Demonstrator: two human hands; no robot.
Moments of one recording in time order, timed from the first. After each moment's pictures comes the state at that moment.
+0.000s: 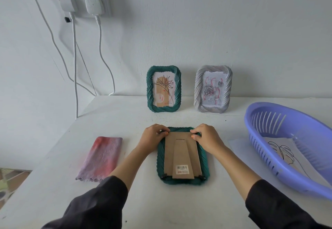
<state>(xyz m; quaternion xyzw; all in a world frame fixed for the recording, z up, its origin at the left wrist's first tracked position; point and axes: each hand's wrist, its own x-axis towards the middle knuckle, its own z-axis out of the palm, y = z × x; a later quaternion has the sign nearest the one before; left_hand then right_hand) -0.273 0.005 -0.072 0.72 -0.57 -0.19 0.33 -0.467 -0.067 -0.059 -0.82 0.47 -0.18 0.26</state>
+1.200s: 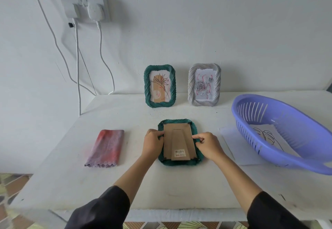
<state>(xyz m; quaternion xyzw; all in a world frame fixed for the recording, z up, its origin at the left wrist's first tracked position) -0.317 0.057 -0.077 0.77 -0.49 -0.18 0.36 -0.499 0.000 -0.062 -0.77 0.53 -0.21 0.29</state>
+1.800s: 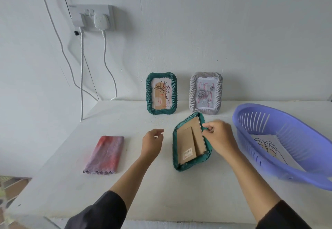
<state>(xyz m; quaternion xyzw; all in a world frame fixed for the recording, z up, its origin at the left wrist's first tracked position) -0.318 0.051 -0.051 0.75 -0.39 -0.24 0.48 -0.511 -0.002 0.005 -0.78 0.51 -0.32 0.18</state>
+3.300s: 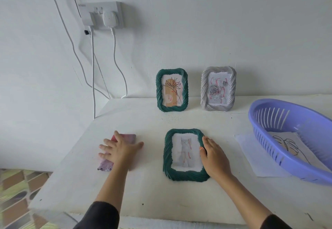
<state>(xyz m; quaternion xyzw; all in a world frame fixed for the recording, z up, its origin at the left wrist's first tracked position) -0.235 0.103 -0.050 0.95 -0.20 -0.15 0.21 -0.479 0.020 -0.080 -0.81 0.53 -0.16 0.19</state>
